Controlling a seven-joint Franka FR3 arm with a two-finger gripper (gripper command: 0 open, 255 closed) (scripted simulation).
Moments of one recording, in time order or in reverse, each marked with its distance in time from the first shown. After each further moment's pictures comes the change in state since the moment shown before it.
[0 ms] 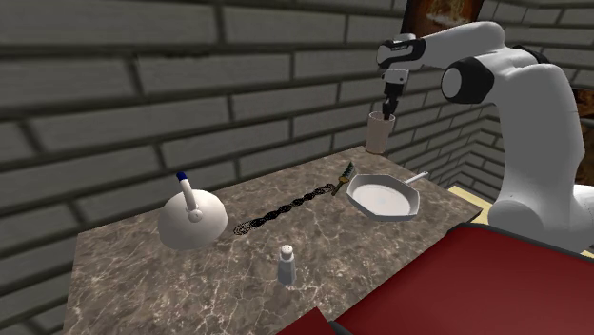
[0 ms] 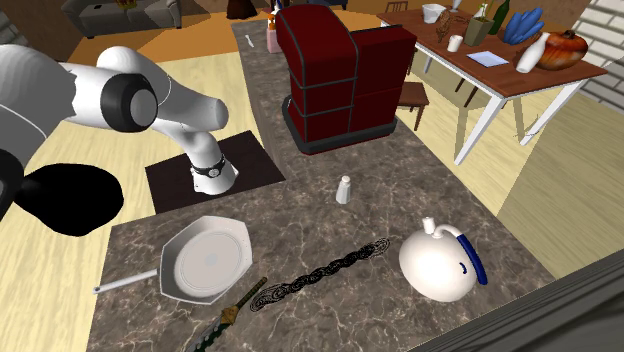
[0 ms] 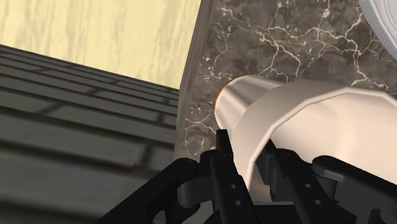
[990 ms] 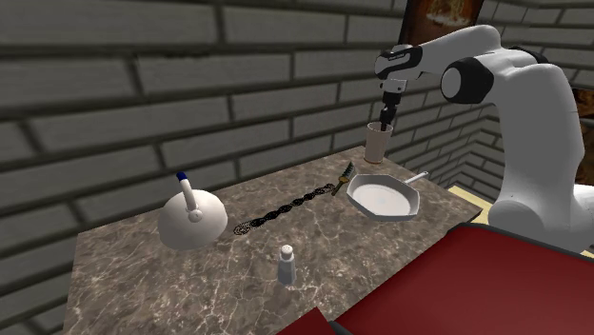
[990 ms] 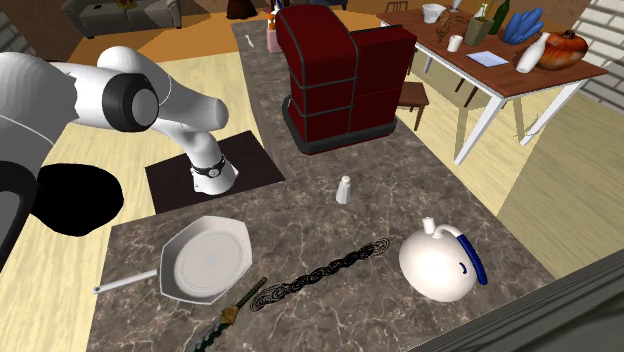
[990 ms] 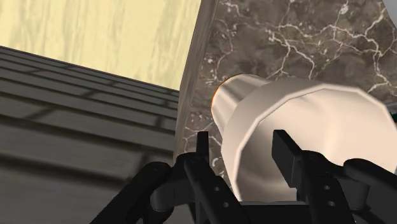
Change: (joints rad) arm 0.008 -0.001 0.001 -0.098 0.002 0.098 -0.007
